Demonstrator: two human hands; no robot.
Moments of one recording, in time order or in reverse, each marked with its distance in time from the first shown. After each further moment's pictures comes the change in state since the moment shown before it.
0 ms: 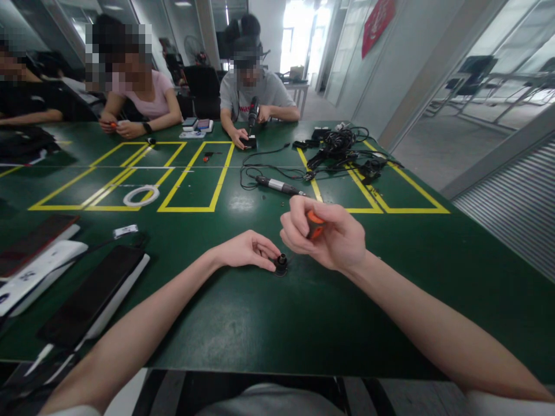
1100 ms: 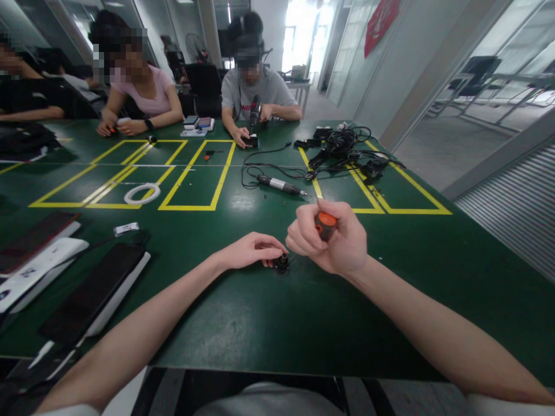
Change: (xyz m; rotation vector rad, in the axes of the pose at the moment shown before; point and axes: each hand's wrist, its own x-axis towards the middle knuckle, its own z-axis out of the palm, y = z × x) left_hand 0.003 0.002 0.010 0.032 0.054 0.056; right_hand -0.001 0.003 0.004 -0.009 0.036 0.001
